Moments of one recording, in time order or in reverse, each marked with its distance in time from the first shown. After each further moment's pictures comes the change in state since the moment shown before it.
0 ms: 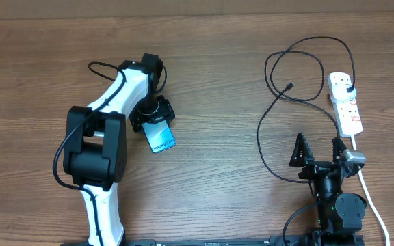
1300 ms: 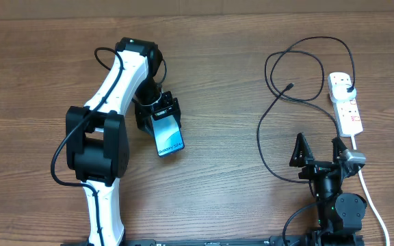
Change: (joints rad) left arm 0.000 0.041 0.278 -0.465 0.288 0.190; right arm 0.000 0.000 0.000 0.000 0.000 0.000
